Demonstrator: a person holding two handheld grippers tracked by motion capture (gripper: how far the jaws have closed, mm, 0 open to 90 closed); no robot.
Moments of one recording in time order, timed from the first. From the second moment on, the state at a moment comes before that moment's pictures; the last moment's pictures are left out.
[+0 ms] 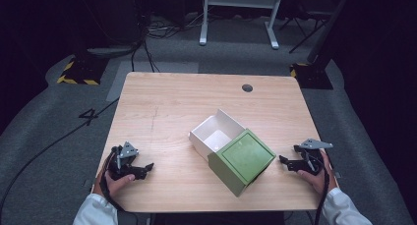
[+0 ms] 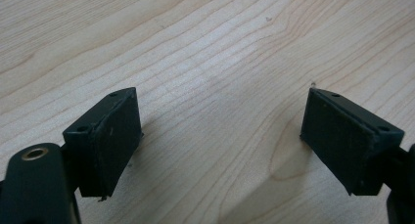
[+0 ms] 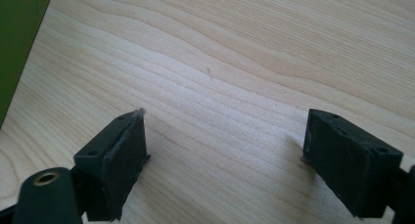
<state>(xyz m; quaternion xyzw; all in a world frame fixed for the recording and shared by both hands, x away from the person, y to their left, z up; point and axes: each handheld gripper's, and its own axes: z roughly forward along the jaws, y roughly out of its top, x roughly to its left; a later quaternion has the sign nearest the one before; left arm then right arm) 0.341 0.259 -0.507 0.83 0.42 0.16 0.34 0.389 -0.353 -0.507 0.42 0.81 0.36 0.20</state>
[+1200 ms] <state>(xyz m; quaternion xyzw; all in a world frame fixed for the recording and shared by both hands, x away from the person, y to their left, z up) 0.343 0.259 -0.507 0.83 0.41 0.16 0.34 0.389 -0.352 -0.507 0.42 0.81 0.36 0.20</state>
